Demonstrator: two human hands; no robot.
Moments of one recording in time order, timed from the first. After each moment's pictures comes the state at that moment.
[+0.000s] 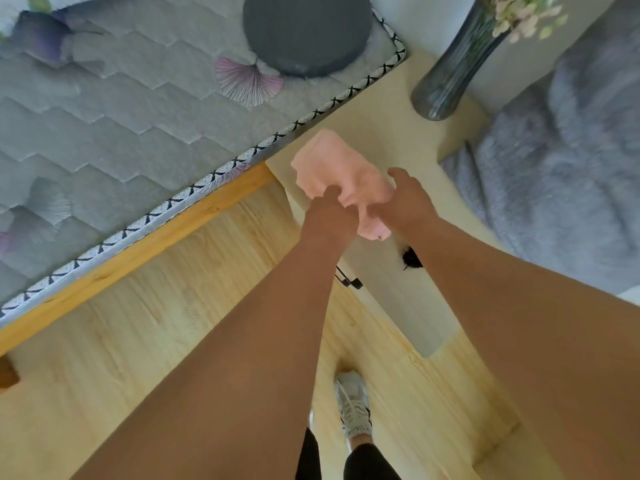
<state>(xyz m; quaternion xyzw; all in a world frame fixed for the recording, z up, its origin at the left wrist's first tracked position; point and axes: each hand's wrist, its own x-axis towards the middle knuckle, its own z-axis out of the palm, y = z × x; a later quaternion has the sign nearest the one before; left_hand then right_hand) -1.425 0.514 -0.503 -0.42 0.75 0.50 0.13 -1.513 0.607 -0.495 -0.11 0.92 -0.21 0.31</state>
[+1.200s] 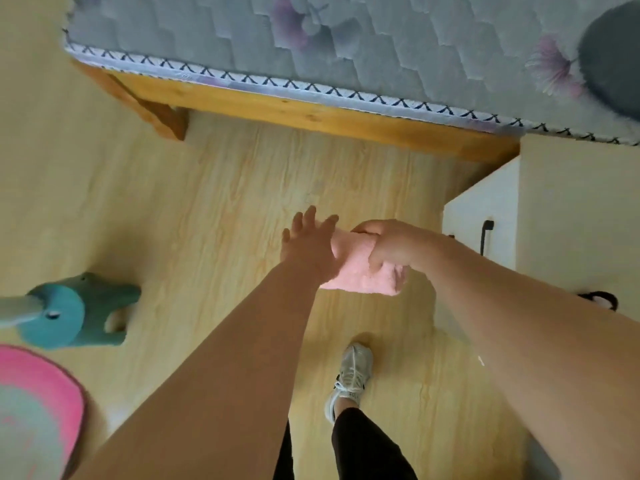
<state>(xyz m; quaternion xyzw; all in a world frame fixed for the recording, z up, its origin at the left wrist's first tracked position) -1.059 0.546 -0.513 -0.62 0.69 0.32 0.19 -1.218 0.541 -0.493 -0.48 0.66 0.14 0.57</state>
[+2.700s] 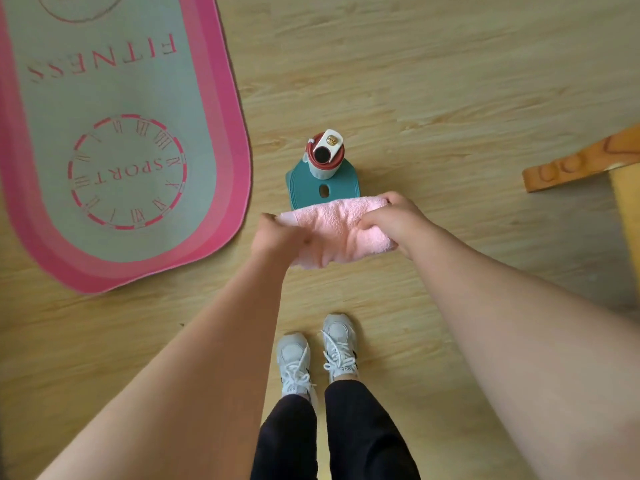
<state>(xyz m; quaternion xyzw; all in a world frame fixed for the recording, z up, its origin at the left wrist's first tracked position) -0.375 0.730 -0.605 -0.84 -0.19 0.41 -0.31 -0.445 0.554 -0.606 -0.64 0.51 0.21 0.53</state>
